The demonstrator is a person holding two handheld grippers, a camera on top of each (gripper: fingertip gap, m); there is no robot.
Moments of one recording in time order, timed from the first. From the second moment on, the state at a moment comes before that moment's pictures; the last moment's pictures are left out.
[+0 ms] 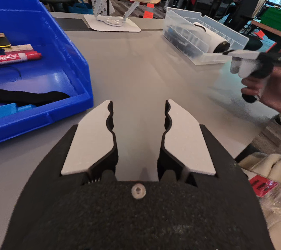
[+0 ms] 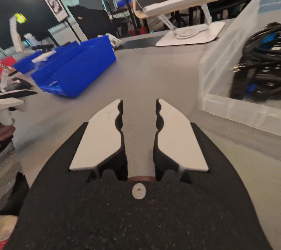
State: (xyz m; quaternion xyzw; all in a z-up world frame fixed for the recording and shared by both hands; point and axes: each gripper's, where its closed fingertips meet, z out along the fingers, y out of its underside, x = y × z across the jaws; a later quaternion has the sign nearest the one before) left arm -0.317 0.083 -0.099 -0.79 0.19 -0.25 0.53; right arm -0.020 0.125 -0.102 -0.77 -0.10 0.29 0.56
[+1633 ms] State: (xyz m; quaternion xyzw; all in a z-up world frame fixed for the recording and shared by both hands) left arm -0.458 0.333 -0.128 -0.81 0.52 0.11 0.23; right arm -0.031 0.126 -0.102 -0.73 -0.24 0.25 0.59
